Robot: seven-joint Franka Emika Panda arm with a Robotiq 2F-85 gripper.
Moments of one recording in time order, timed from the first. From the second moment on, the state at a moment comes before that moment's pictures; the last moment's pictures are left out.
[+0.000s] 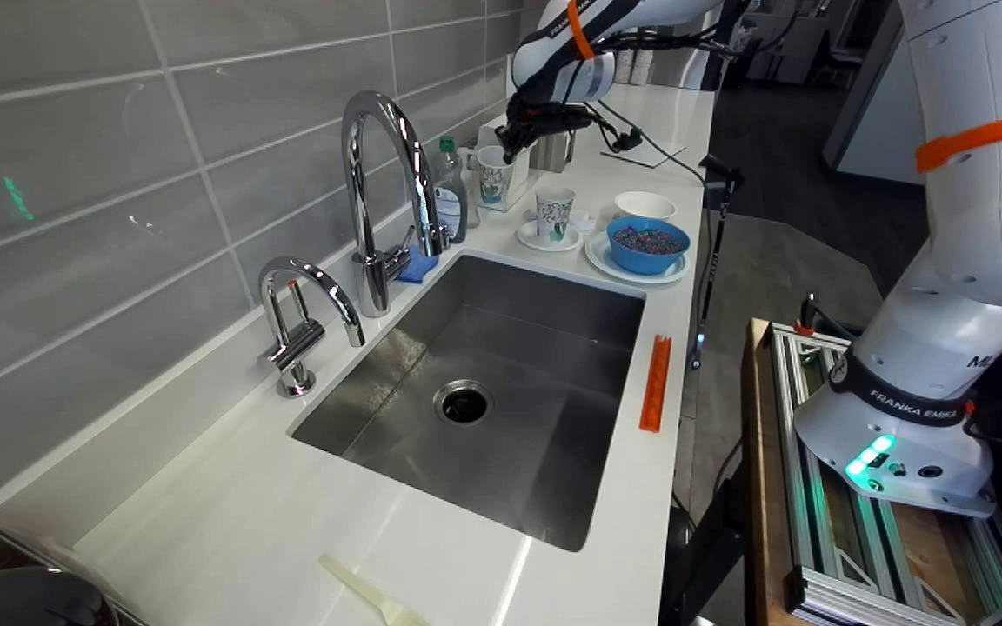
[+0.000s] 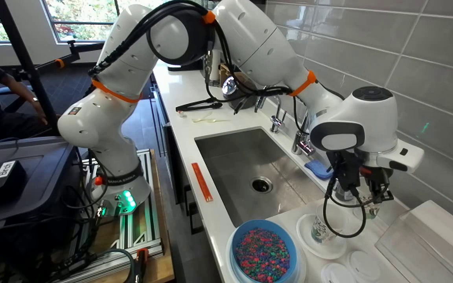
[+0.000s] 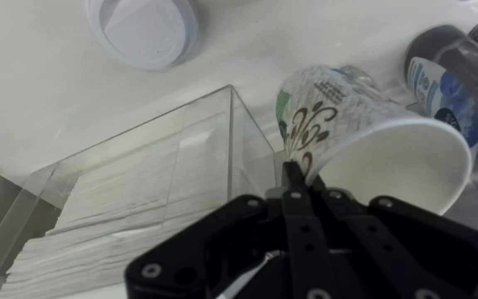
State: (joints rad) arm -0.45 0.59 -0.10 -1.66 0.17 2.70 -0.19
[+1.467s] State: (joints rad) arm -0.45 0.50 0.09 -1.80 0.22 2.43 -0.85
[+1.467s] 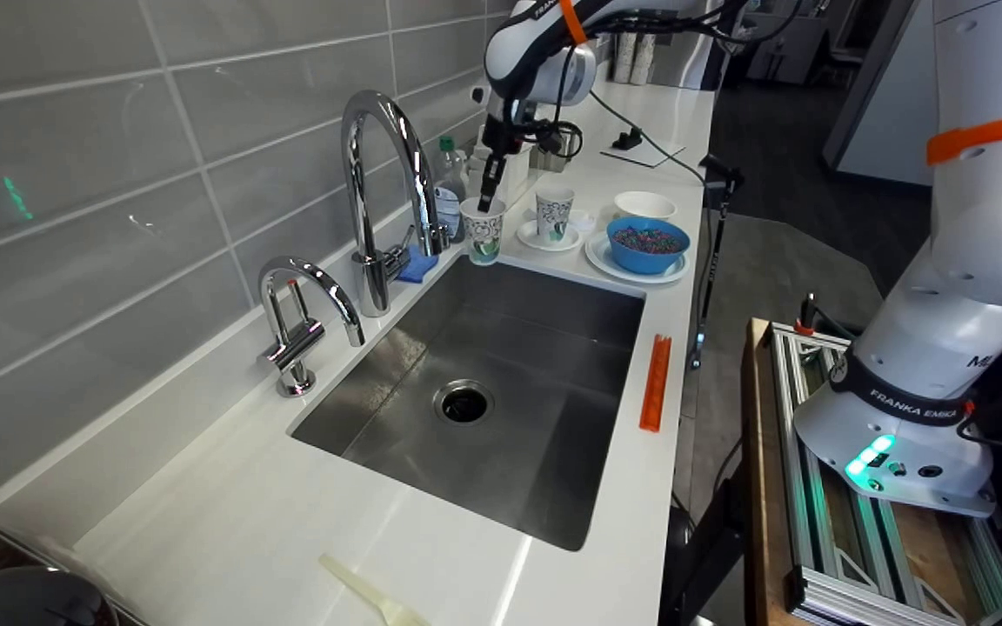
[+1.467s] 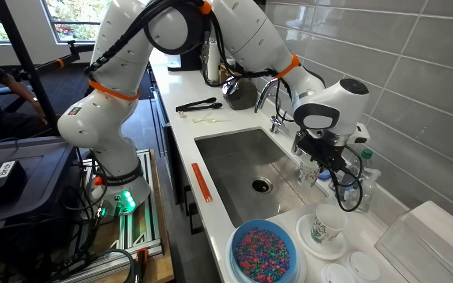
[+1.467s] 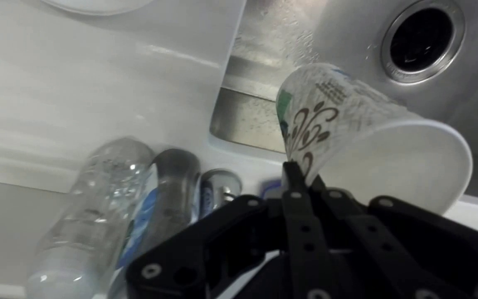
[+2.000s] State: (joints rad) arm -0.42 0.55 0.10 -1.83 0.23 2.43 -0.93
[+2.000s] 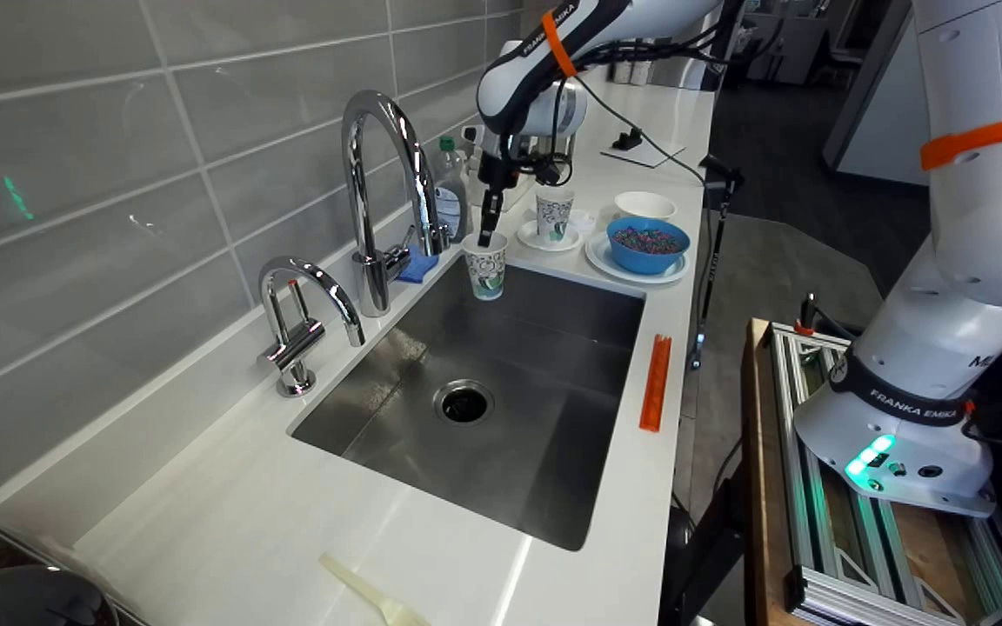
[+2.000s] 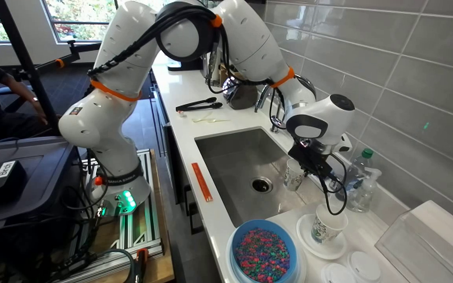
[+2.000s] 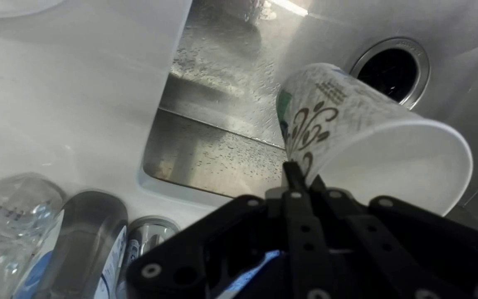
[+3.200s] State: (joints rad) arm -0.36 0.53 0.10 -1.84 0.33 2.41 -0.80
